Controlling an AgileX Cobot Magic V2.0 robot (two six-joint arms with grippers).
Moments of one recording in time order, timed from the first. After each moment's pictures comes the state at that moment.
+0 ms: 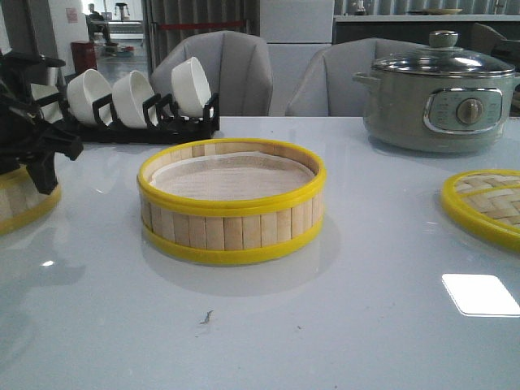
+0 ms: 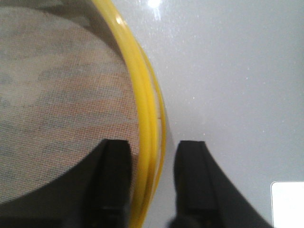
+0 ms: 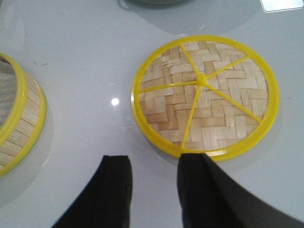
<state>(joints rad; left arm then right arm) -0.17 1.93 -1.34 0.21 0.60 -0.15 -0.11 0.95 -0.78 0.19 0.57 0.01</state>
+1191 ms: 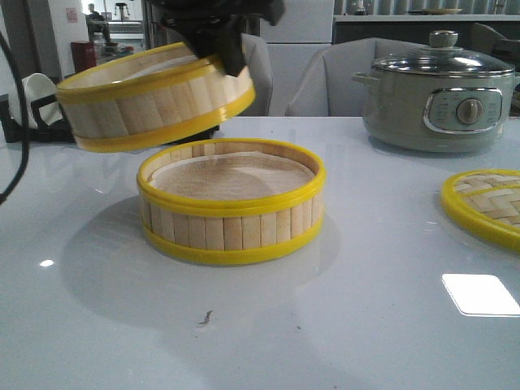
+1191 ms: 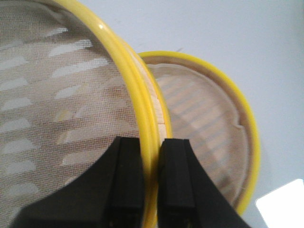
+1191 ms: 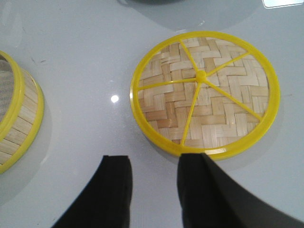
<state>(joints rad) -0.66 1.90 -1.76 0.18 0.86 -0.15 -0.11 0.96 -0.78 0.19 0.57 0.01</state>
